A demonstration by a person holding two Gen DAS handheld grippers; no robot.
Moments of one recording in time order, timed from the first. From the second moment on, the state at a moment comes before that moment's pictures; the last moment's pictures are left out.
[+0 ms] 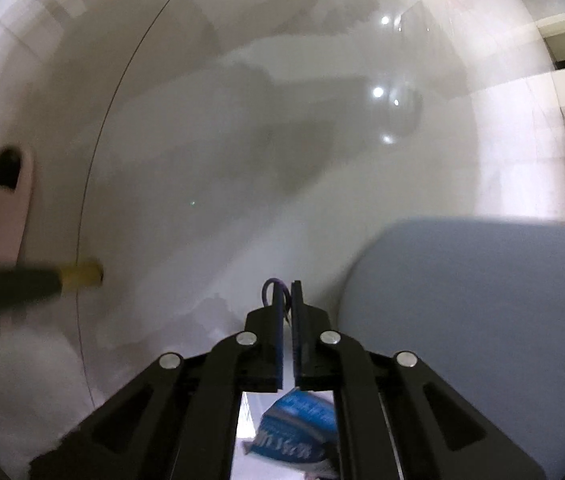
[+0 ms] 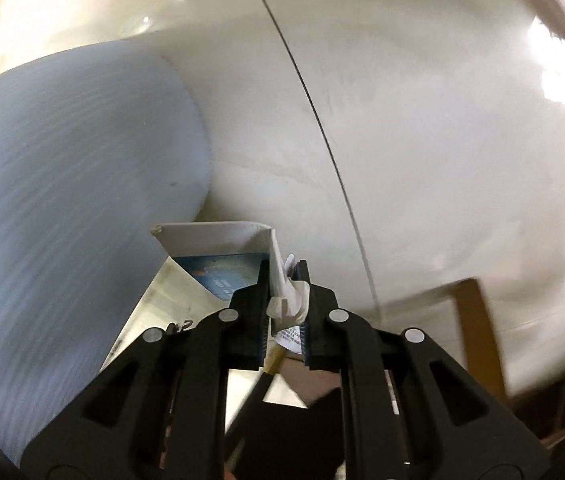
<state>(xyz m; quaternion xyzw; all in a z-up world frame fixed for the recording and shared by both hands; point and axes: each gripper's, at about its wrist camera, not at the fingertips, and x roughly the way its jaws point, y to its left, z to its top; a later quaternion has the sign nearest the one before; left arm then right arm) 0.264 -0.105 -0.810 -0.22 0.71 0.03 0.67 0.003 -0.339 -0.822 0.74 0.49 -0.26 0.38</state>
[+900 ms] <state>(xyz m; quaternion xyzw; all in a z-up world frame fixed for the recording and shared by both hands) 0.158 -0.150 -0.582 -0.34 0.71 -0.10 0.61 -0.029 -0.410 -0.533 0.55 0.47 -0.23 0.66</state>
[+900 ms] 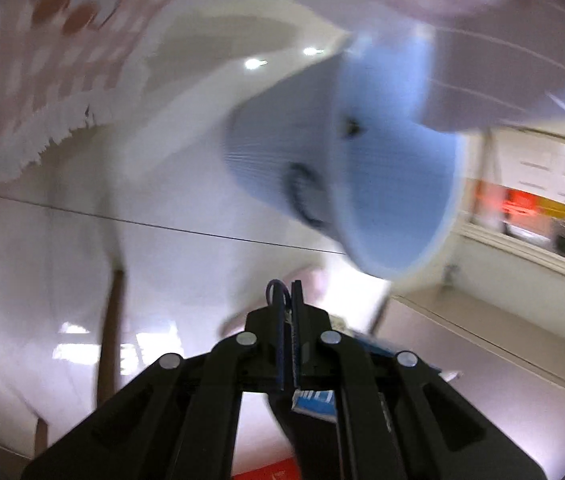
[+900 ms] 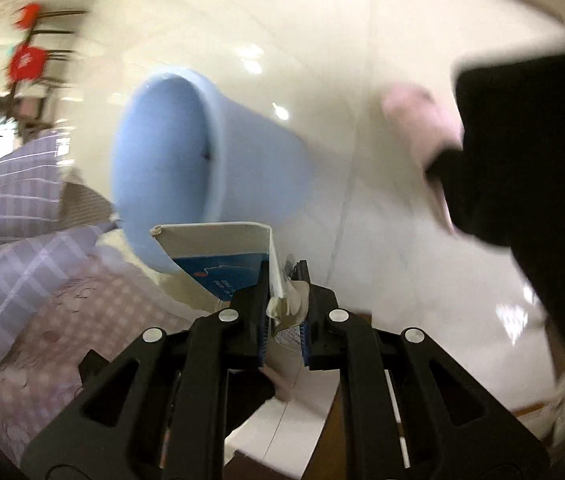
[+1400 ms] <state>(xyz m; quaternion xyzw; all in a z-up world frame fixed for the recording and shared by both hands) 0.233 -0.227 -0.481 -0.28 0.62 -0.21 0.70 0.049 -0.445 -0.452 0.42 0.40 -0.19 0.79</state>
